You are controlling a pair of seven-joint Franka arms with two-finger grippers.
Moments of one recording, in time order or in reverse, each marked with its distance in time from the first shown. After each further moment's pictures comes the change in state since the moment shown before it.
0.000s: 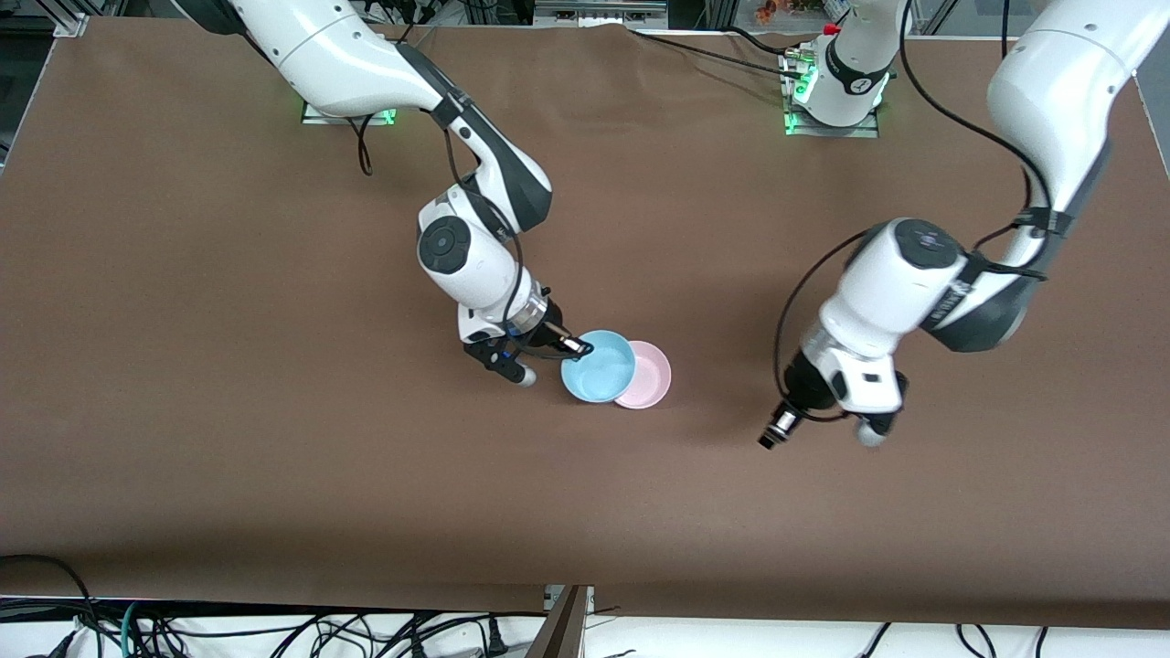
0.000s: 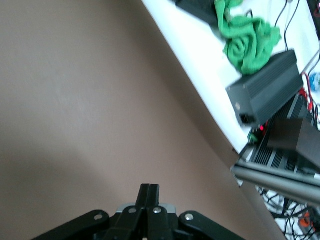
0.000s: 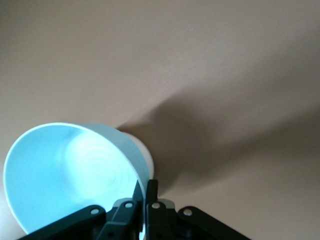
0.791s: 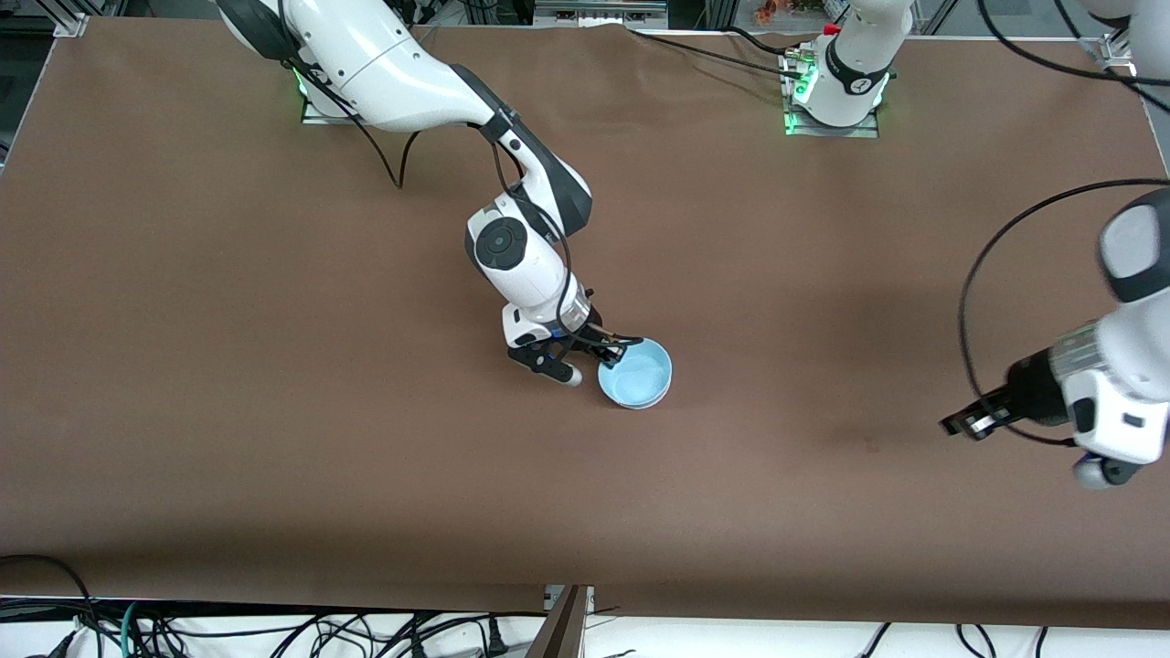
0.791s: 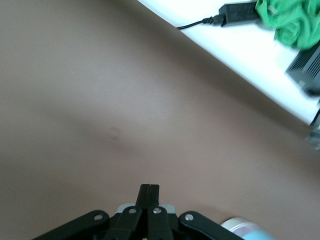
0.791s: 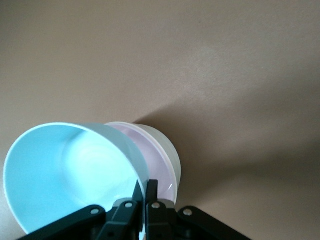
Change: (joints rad) left arm 0.177 -0.057 -0.013 0.375 -0.335 -0.740 0.917; right arm 0.152 0.140 -0.109 0.167 -0.006 0.029 0.000
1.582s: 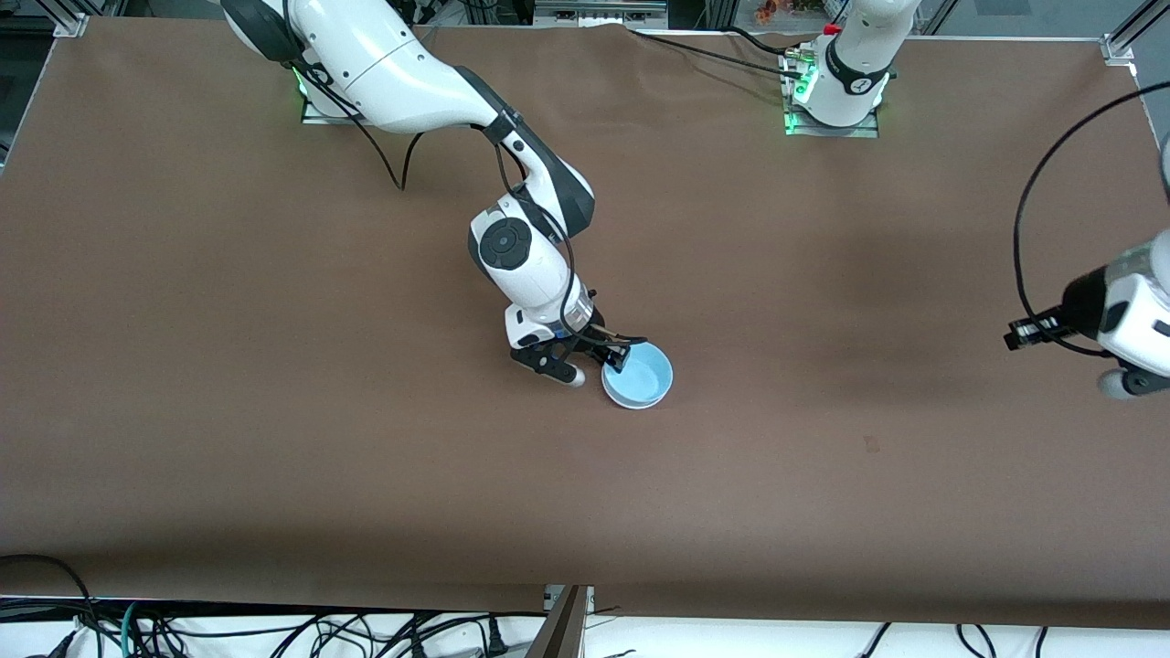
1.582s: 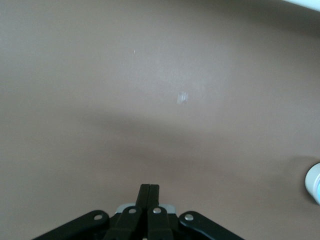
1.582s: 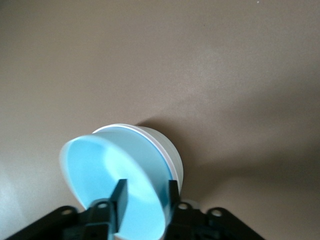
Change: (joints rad) left arm 0.226 -0.262 -0.108 -0.282 -0.001 -0.100 0.201; right arm 0.008 0.003 -0.015 0.012 -0.004 -0.005 -0.001
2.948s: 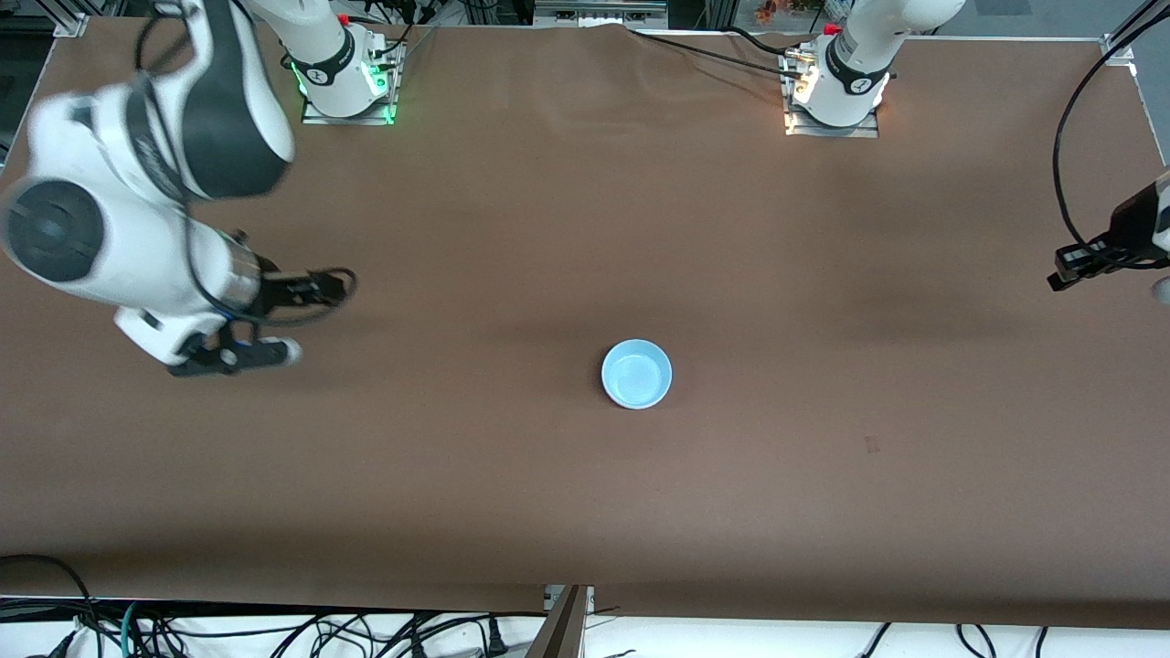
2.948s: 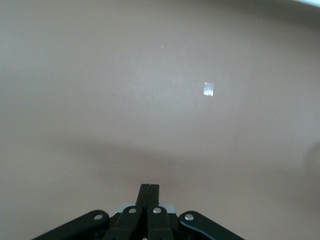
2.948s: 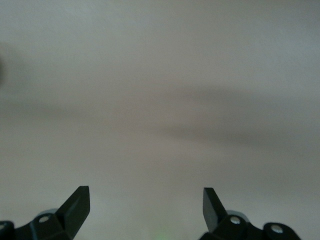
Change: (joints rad) left arm 0.834 -0.056 -0.655 -0.321 0.000 0.158 0.122; right arm -0.224 -0.474 -0.355 0.112 -0.056 -1.219 -0.980
